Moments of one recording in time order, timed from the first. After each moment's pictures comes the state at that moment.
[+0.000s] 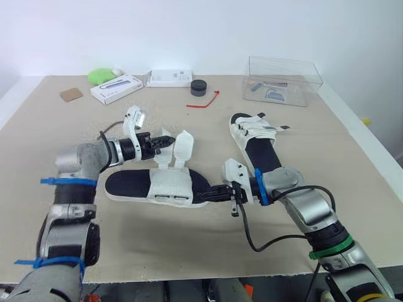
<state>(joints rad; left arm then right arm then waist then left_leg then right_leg) -0.75 0.49 0.07 0.13 -0.58 0.93 -0.78 -0.52 -0.55 0.32 -0.11 0.25 0.44 1.16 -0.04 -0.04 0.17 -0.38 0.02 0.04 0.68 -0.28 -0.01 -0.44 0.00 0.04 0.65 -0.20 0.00</state>
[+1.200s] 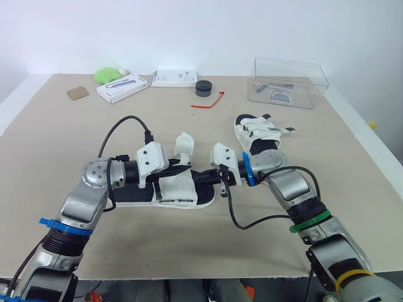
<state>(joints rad) -0.45 0.56 -0.14 -0.13 -0.24 0.14 -1.00 -0.72 -0.46 0.36 0.18 0.15 0.34 1.19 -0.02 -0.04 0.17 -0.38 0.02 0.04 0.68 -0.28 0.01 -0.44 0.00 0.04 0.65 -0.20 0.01</state>
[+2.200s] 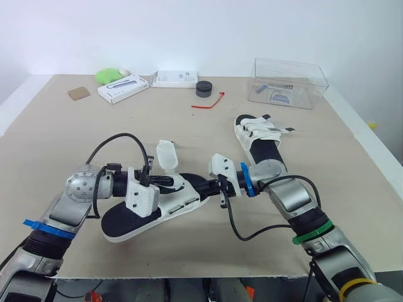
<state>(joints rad) -0.45 0.73 -0.18 0.04 -0.02 -0.68 -1.10 -0.65 -0.47 0.39 0.08 0.17 0.41 1.18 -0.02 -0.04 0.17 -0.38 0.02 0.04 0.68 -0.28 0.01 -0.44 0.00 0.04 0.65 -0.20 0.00</state>
